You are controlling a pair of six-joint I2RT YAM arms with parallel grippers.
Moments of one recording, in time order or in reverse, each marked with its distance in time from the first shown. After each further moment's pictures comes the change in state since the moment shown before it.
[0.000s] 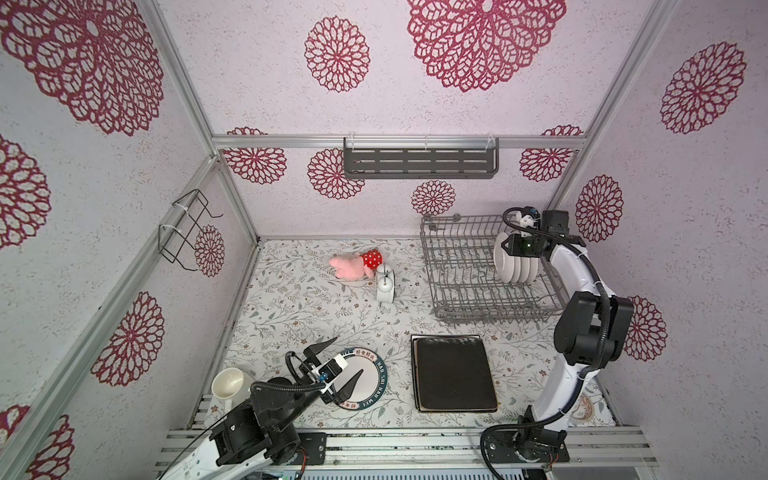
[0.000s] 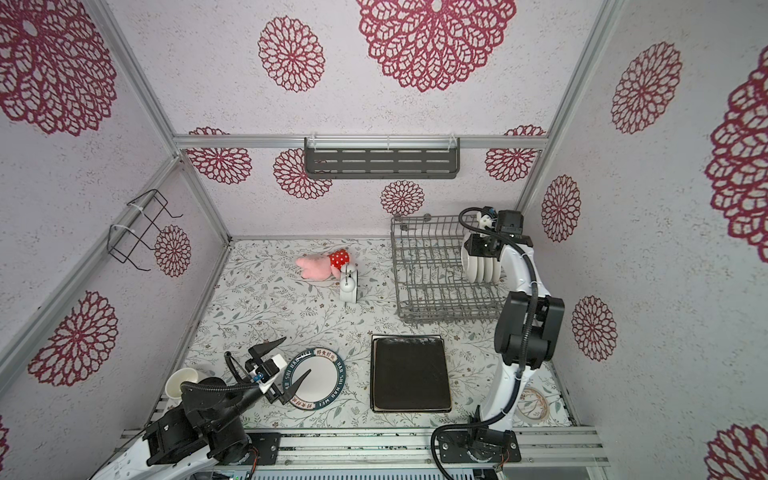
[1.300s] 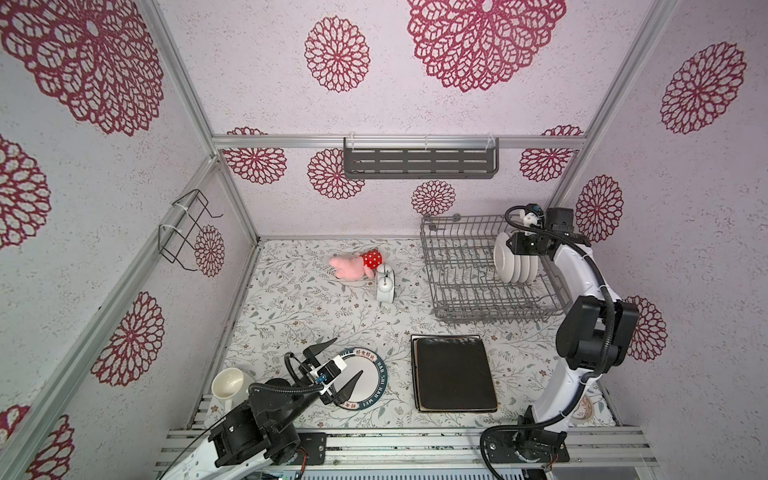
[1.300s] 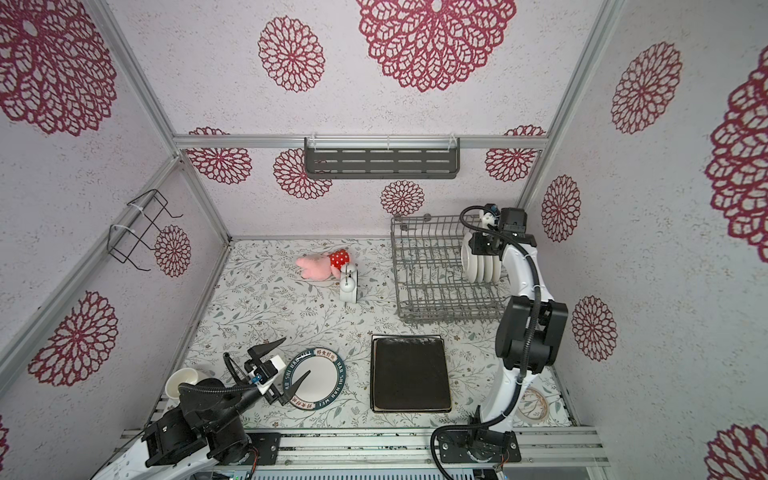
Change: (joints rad) left arm 0.000 -0.018 0.000 -0.007 0.011 0.001; right arm -0.006 -0.045 -0.001 -0.019 0.050 -0.045
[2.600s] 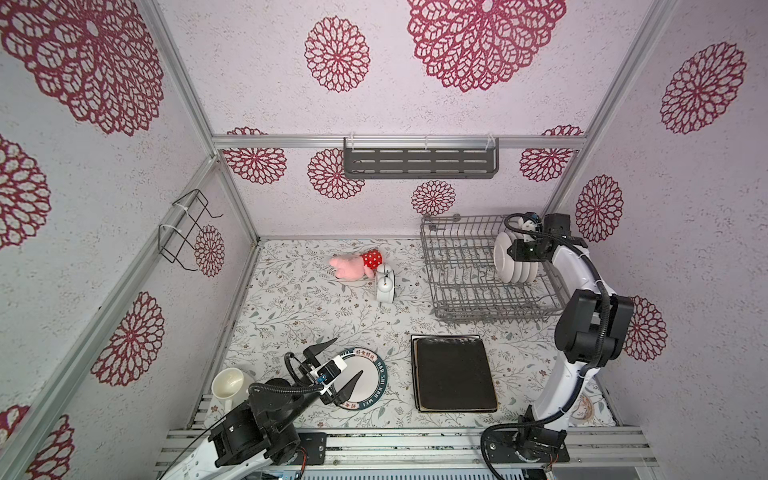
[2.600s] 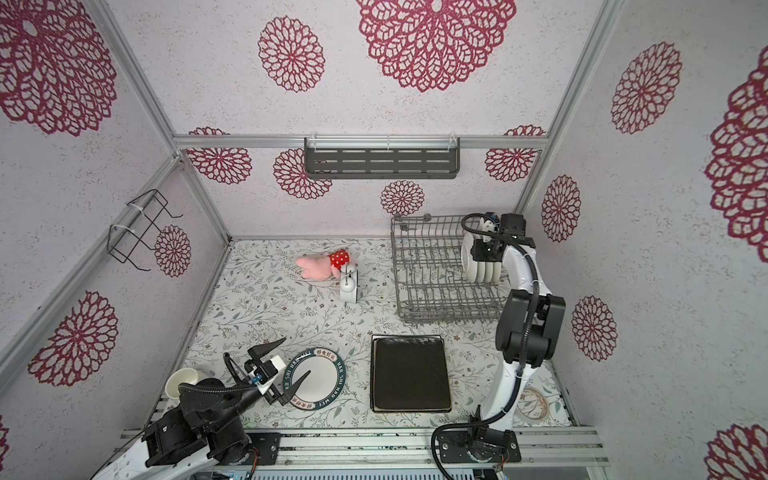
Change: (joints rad) left arm 0.000 0.000 0.000 0.000 0.001 0.000; right arm -0.019 0.070 0.000 -0.024 0.002 -0.018
